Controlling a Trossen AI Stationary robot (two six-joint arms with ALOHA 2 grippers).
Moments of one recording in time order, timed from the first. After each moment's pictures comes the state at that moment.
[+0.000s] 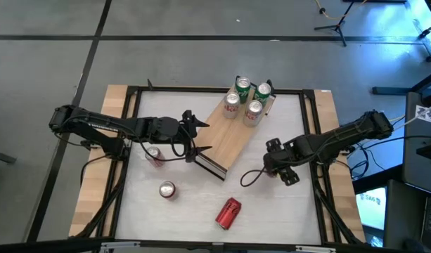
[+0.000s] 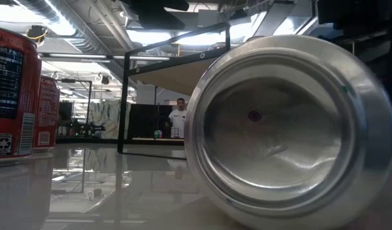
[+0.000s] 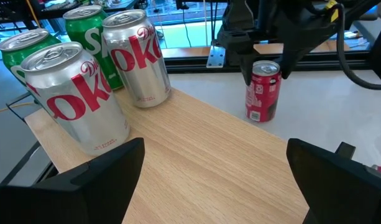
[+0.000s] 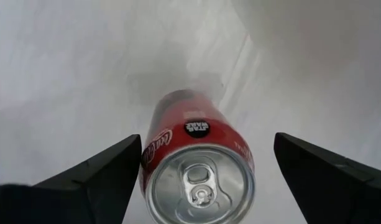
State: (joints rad) left arm -0.07 1.26 0.95 -0.07 -0.27 0.01; right arm 0.32 1.32 1.01 -1.09 0.05 -0.12
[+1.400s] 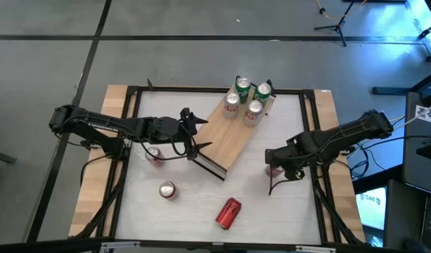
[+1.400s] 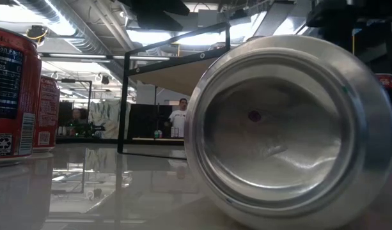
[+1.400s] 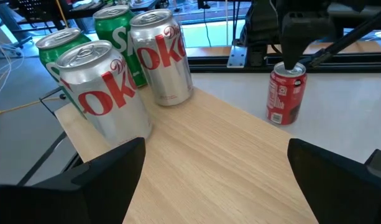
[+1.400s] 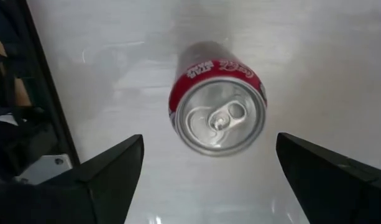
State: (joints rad) left arm -0.07 1.26 0.95 -0.07 -0.36 0.01; right arm 0.32 1.32 1.15 -1.35 0.03 -1.24
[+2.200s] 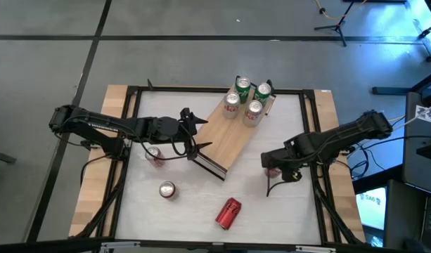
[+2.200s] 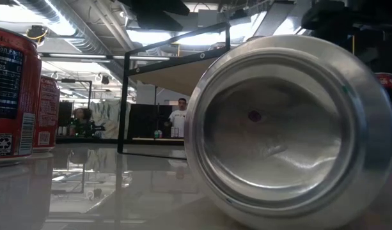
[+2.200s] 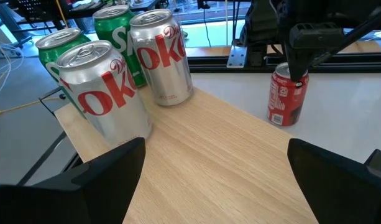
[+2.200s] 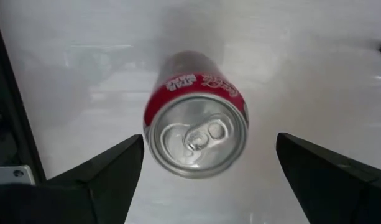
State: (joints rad) left arm -0.07 1.26 0.95 -0.07 -0.35 0.01; right arm 0.32 1.33 1.10 -1.23 0.02 -1.32
